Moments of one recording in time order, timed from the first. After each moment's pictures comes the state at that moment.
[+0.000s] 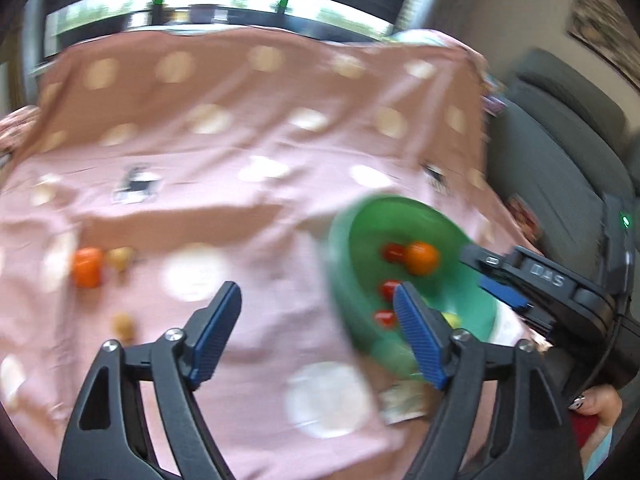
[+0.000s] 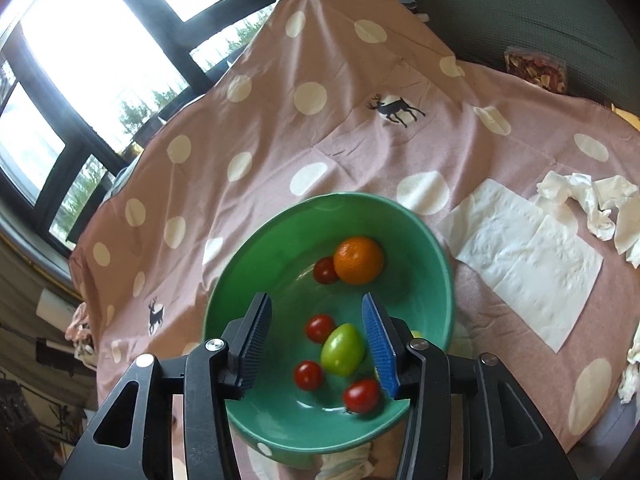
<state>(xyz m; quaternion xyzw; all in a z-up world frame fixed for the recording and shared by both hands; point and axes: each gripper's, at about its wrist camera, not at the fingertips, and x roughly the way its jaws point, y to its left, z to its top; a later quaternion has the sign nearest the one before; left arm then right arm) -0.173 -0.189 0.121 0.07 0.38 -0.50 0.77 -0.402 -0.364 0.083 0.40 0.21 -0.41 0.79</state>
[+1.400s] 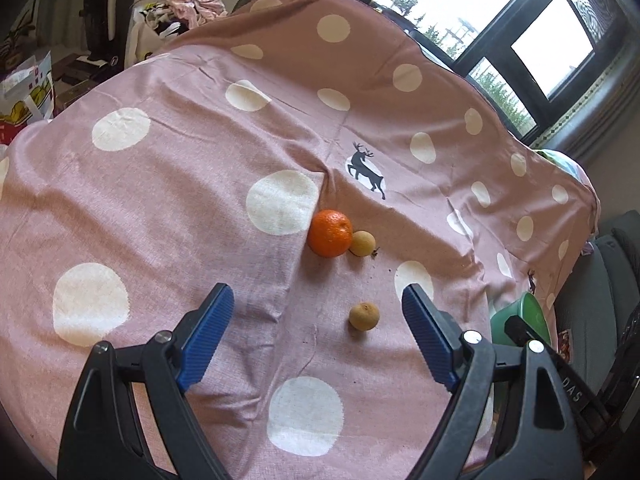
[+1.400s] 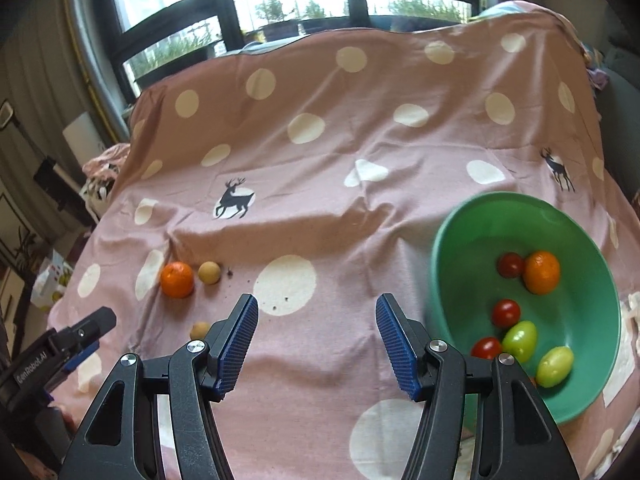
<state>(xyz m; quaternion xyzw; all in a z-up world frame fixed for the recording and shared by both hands) -0.032 -0.039 0.071 -0.10 0.47 -0.32 0.81 -0.247 -0.254 0.079 0.18 0.35 -0.29 0.87</state>
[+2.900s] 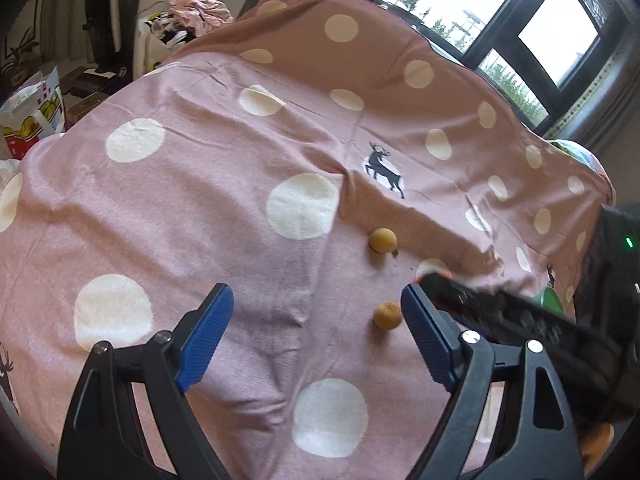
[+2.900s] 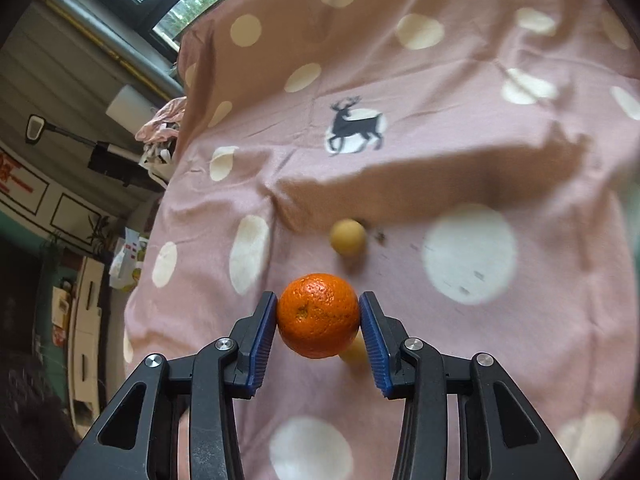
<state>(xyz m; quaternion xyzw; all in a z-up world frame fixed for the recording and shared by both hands) -0.032 -0.041 0.072 -0.06 0.47 -0.31 0.83 -0.159 -0.237 0.041 0.32 0.42 -0.13 0.84</state>
